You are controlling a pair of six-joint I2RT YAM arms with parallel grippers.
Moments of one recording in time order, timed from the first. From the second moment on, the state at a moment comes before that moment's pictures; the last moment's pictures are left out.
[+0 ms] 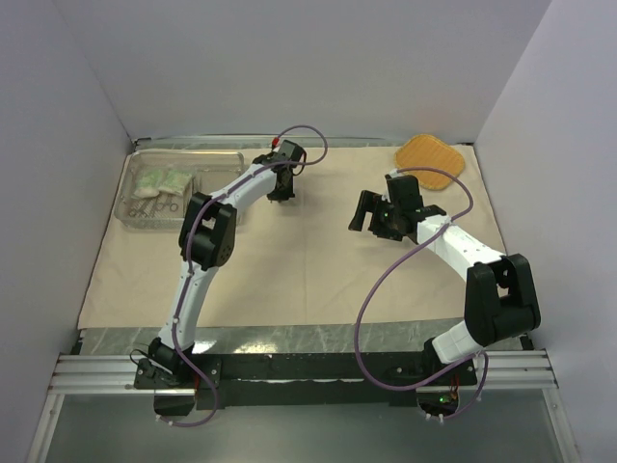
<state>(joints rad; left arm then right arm) -0.49 2.41 2.07 -0.70 -0.32 -0.44 0.27 1.50 0.97 -0.33 -0.15 0.49</state>
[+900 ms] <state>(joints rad) -0.49 2.42 2.08 -0.70 -0.31 -0.44 0.27 1.50 0.97 -0.33 -0.16 0.49</state>
